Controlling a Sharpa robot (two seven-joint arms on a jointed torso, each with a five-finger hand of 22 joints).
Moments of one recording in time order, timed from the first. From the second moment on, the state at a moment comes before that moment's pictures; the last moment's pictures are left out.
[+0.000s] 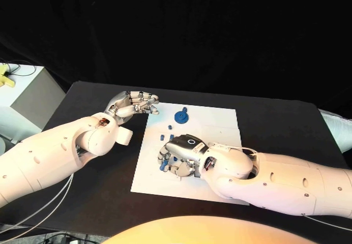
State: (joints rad) left arm 0.87 -0.85 0.30 1.44 -0.34 -0.12 0.31; left_hand 1.42 -0.17 0.47 0.19 0.06 0.86 0.21 0.33 0.25 0.94 0.16 0.35 0.07 0.96 0.11 0.59 0.34 0.19 0.97 0.20 0.39 0.17; right arm 1.02 -0.62 -0.12 1.73 -1.71 -0.33 -0.19; right_hand 1.44 -0.21 0.63 0.13 0.19 1.08 0.12 0.25 0.39 1.25 0.08 0.08 0.09 1.46 -0.02 1.35 1.20 0.07 1.47 0.07 1.21 1.31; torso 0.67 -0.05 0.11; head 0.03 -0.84
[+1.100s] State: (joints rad) left arm 0.87 -0.85 0.30 1.44 -0.34 -0.12 0.30; left_hand 1.42 -0.17 0.47 0.19 0.06 0.86 0.21 0.33 0.25 0.94 0.16 0.35 0.07 0.96 0.11 0.59 0.34 0.19 0.97 0.20 0.39 0.17; right arm 1.02 -0.63 -0.13 1.72 -1.74 -0.30 -0.20; right_hand 1.43 -0.21 0.63 0.12 0.19 1.08 0.12 0.25 0.39 1.25 0.08 0.07 0.10 1.46 -0.02 1.35 1.20 0.07 1.47 0.07 1.21 1.31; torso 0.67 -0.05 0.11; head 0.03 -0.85
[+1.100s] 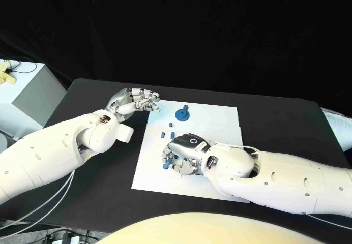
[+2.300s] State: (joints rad) left arm 0.87 -0.85 0.30 1.44 -0.34 -0.12 0.30; left_hand 1.42 -0.17 0.47 0.19 0.06 0.86 0.21 0.33 0.25 0.94 0.16 0.35 0.07 0.96 0.10 0.59 0.34 0.19 0.97 0.20 0.38 0.17; right arm 1.00 -0.61 -0.14 1.70 -1.79 -0.31 -0.18; right_hand 1.32 -0.27 0.56 0.10 0.21 0.98 0.14 0.18 0.42 1.10 0.09 0.06 0.07 1.47 -0.01 1.29 1.11 0.09 1.46 0.08 1.00 1.31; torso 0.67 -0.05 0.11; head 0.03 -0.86
